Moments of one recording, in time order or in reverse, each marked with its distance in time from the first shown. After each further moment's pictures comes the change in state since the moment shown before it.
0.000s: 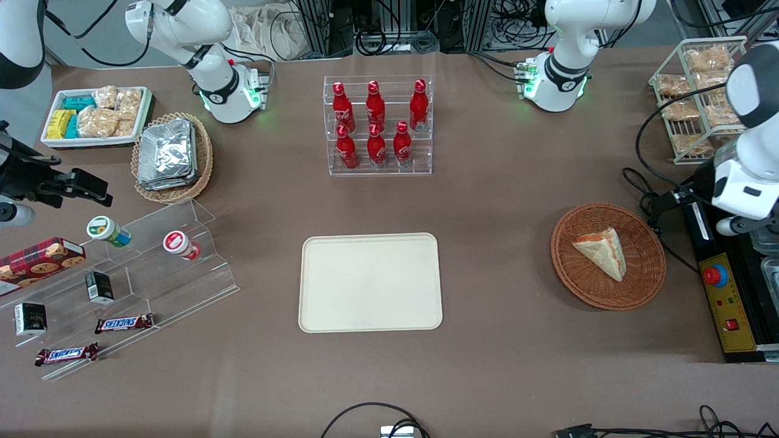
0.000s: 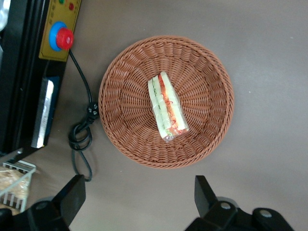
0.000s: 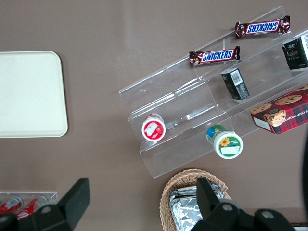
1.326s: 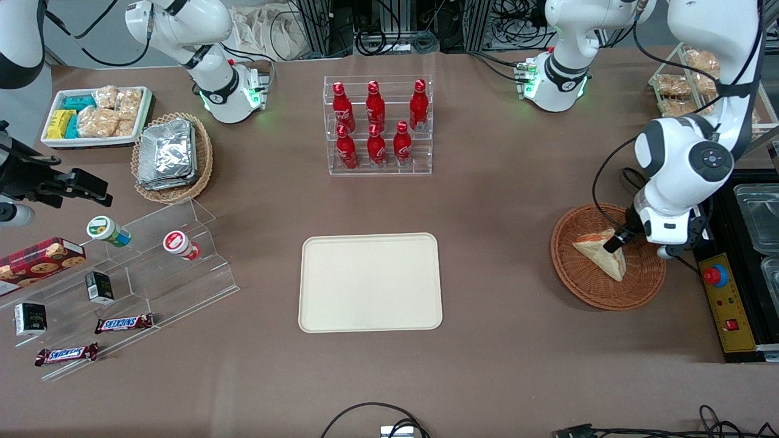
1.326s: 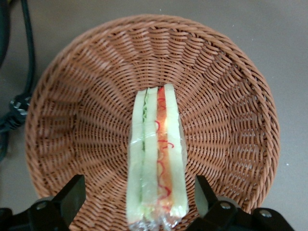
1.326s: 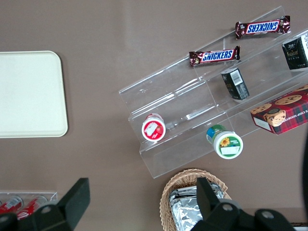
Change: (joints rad) arm -0.003 0.176 -0.008 -0.368 -0.001 0.689 -0.372
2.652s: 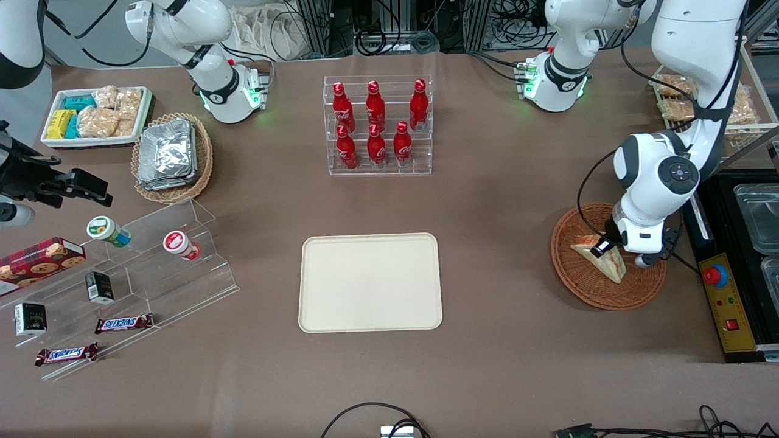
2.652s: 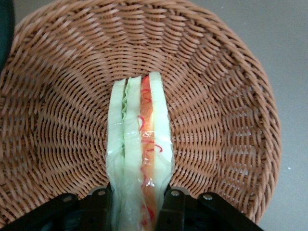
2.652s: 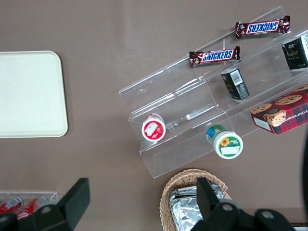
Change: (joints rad) arm -0.028 0.080 -0.008 -0.003 0.001 0.107 -0.003
